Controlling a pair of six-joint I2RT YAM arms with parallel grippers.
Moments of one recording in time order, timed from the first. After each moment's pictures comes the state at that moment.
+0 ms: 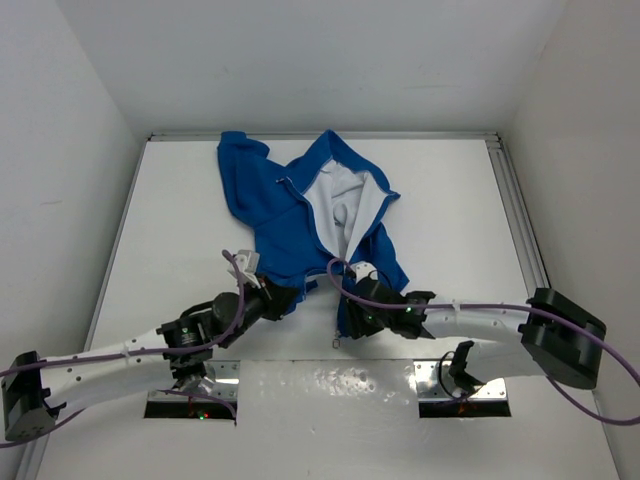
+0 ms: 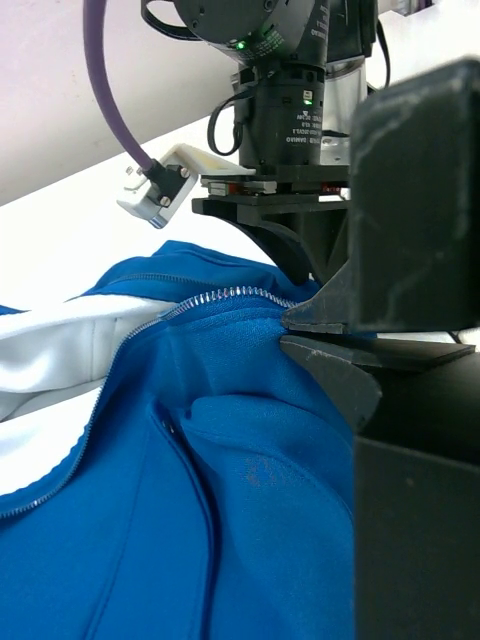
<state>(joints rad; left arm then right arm) -1.10 0.59 0.26 0.06 -0.44 -0.78 1.05 1.27 0.44 -0.14 0.12 0.63</state>
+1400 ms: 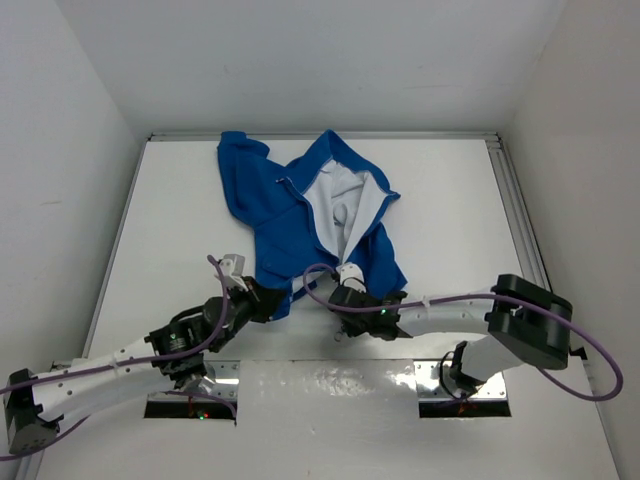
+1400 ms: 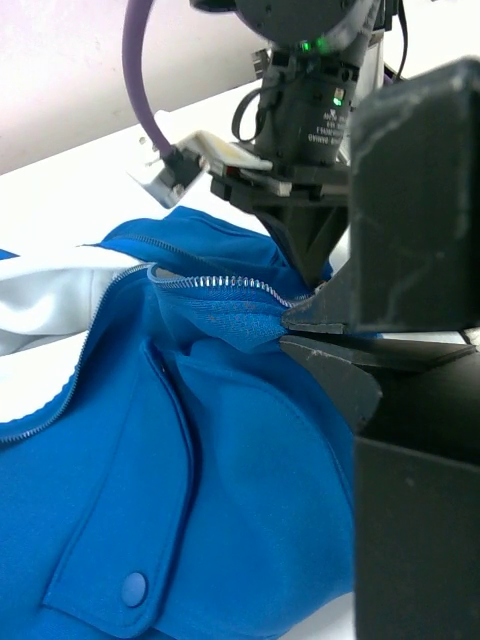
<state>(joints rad) -1.06 0.45 0.21 -0.10 -0.48 -0.82 1.16 1.48 0.59 -0.19 0.34 0.67</state>
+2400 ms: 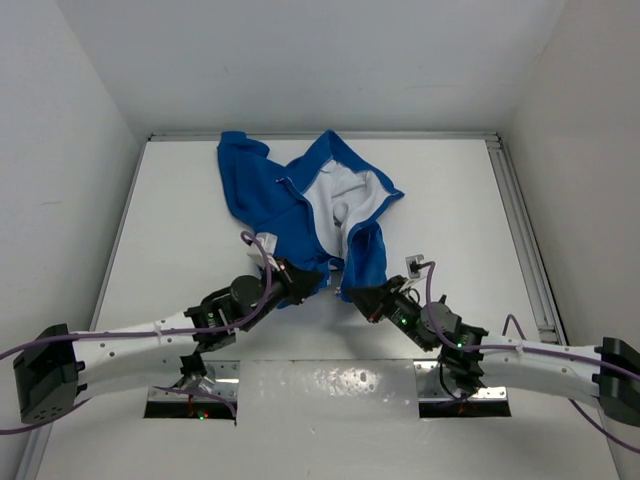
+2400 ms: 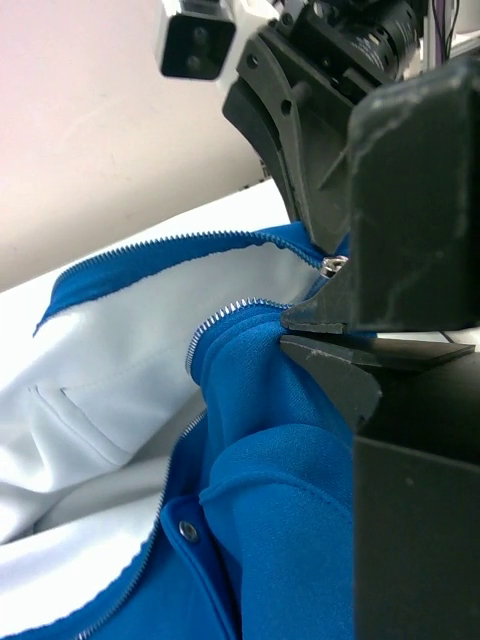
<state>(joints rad) -1.05 0.89 0.36 0.36 -0.35 -0.84 1.16 0.69 0.07 0.59 0.41 0.78</state>
